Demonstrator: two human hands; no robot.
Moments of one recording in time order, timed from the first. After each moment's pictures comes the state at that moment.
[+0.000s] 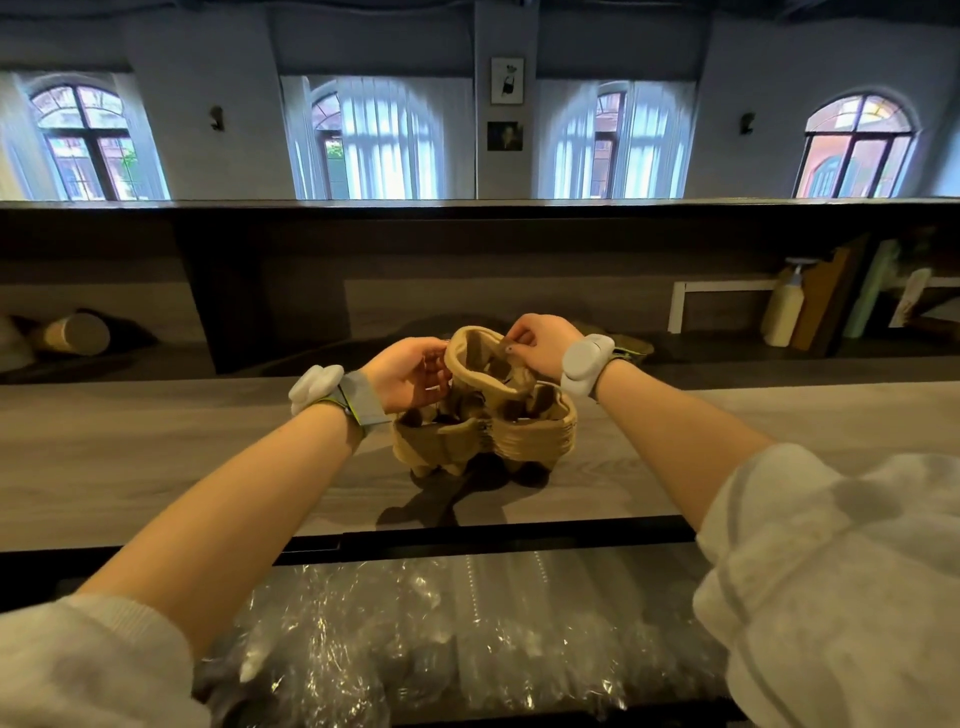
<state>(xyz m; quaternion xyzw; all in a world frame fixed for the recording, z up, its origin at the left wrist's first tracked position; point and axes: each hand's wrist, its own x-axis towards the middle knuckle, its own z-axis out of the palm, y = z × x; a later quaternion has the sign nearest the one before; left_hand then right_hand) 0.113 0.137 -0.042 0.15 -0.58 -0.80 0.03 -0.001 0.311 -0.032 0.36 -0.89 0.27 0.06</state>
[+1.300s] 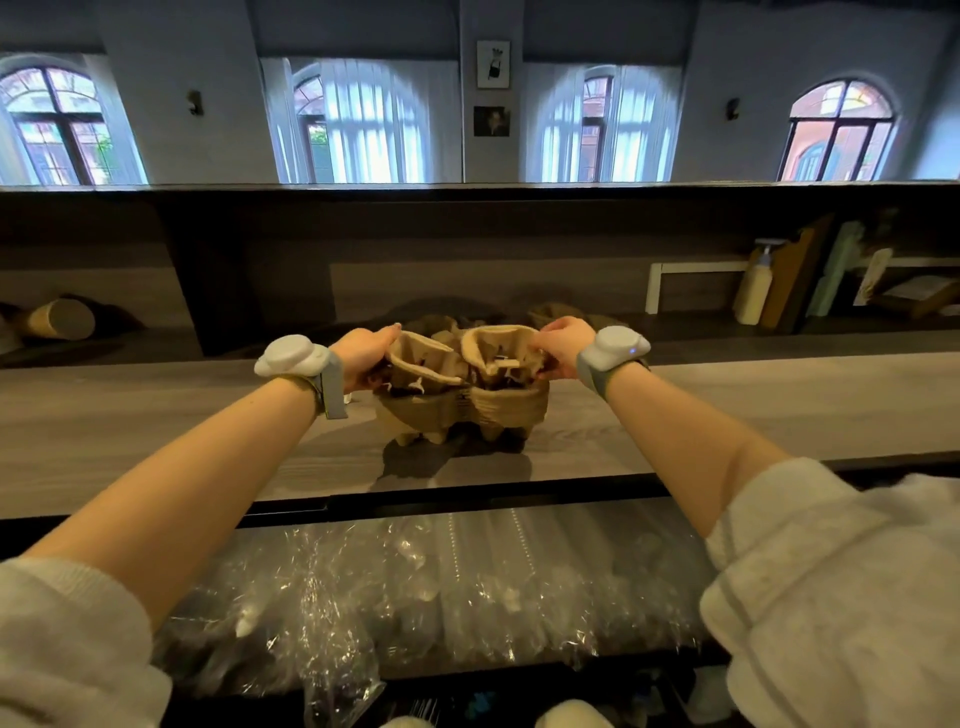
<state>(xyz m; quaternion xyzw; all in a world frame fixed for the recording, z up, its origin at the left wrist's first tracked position) 0.136 0.130 -0.046 0.27 -0.79 -0.54 0.10 0.019 0.356 -0.048 0.11 -0.80 0.58 -0.12</state>
